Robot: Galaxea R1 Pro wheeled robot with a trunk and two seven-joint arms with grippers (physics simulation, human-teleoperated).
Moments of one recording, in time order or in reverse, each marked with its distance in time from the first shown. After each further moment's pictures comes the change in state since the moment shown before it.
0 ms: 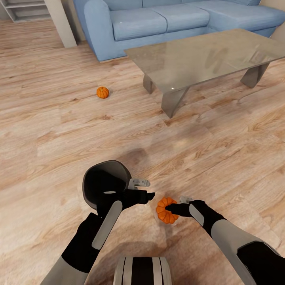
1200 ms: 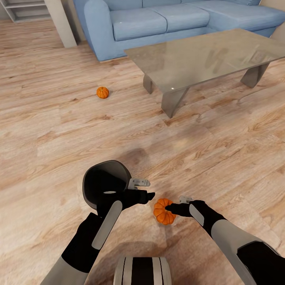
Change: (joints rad) left arm 0.000 0.000 0.000 -0.001 0.000 0.000 0.000; right arm 0.000 -0.001 0.001 0.001 0.000 -0.003 0.002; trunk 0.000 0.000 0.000
